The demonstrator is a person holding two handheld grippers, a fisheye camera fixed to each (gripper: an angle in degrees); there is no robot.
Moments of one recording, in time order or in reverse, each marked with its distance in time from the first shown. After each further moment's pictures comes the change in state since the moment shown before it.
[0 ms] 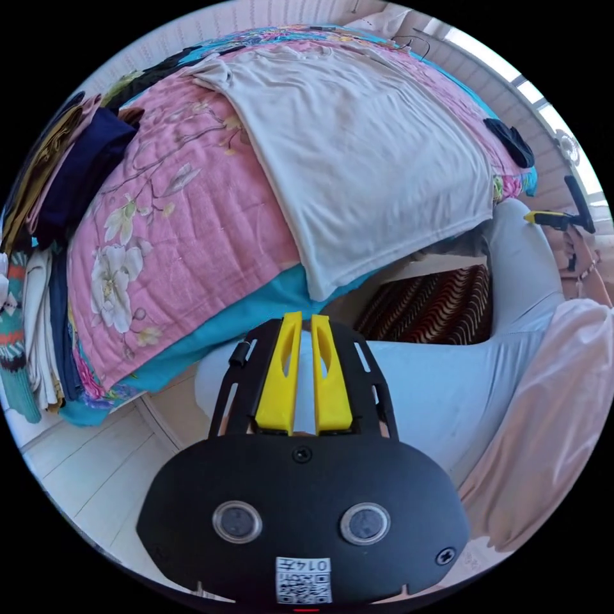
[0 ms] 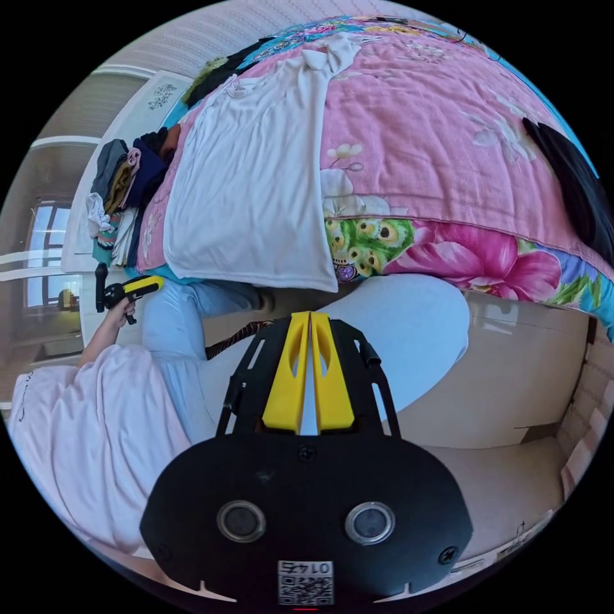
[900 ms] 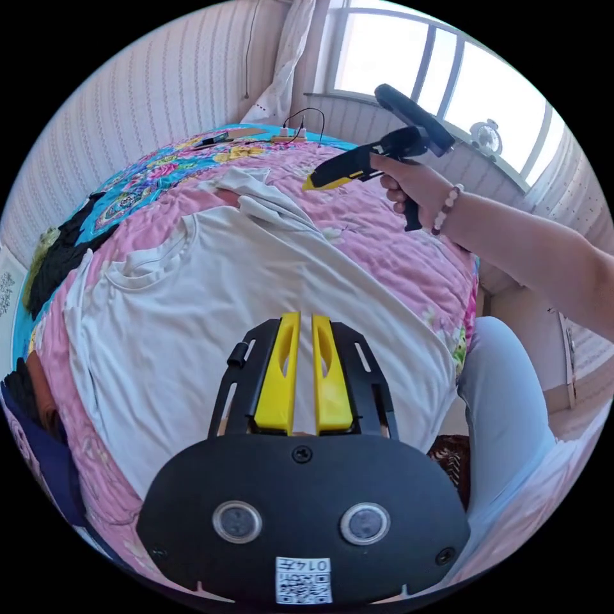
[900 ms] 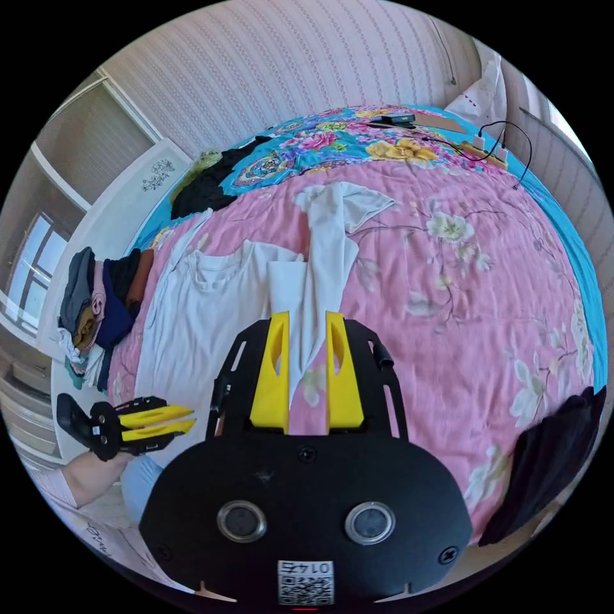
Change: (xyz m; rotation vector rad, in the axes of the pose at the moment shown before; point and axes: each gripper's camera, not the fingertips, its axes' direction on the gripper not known) left arm 0.155 -0.364 0.054 0.442 0.123 0.315; right arm 0.020 -0.341 -0.099 0.407 0.124 -0.060
